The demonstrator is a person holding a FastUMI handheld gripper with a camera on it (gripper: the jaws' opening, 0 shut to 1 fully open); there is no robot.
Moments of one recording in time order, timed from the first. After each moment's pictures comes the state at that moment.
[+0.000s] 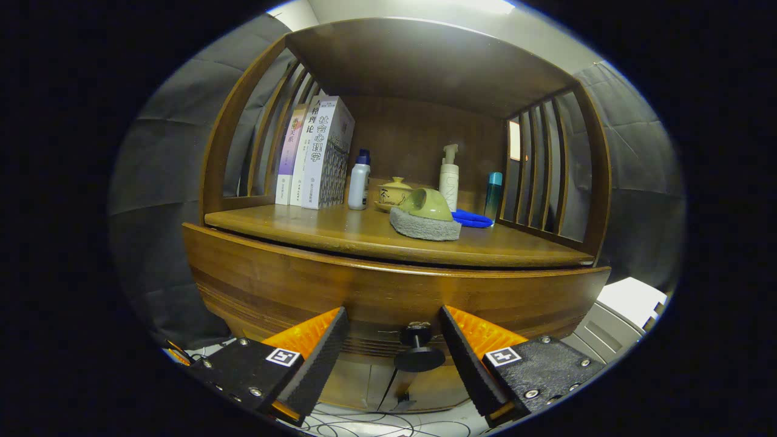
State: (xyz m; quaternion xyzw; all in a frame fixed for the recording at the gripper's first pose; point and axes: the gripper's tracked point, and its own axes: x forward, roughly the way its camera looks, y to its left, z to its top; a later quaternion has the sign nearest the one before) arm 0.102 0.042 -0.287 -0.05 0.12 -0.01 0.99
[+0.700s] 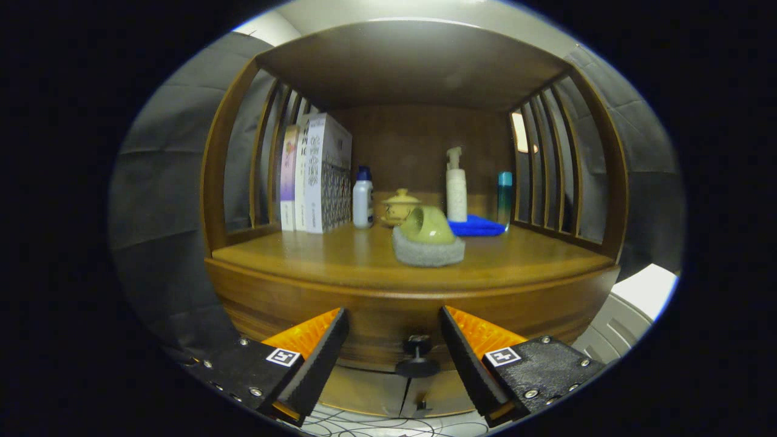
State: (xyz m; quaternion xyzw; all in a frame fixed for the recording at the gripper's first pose) arm 0.120 0.023 -0.235 0.00 0.11 0.02 0.99
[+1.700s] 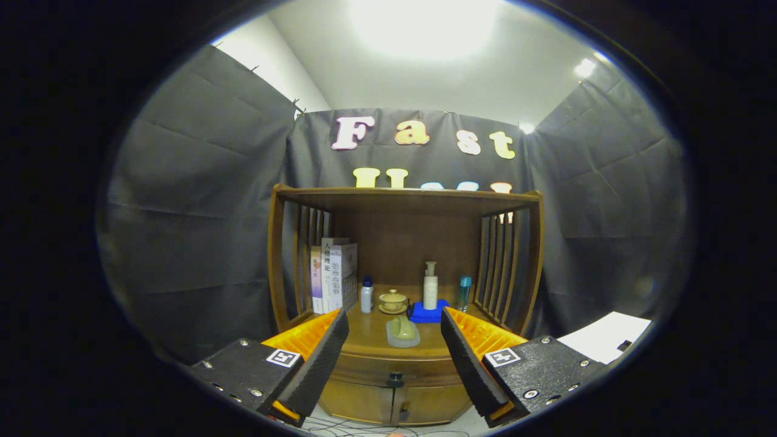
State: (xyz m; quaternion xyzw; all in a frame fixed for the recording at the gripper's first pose) arm -0.027 0.020 0.013 0.01 0.01 0.03 1.00
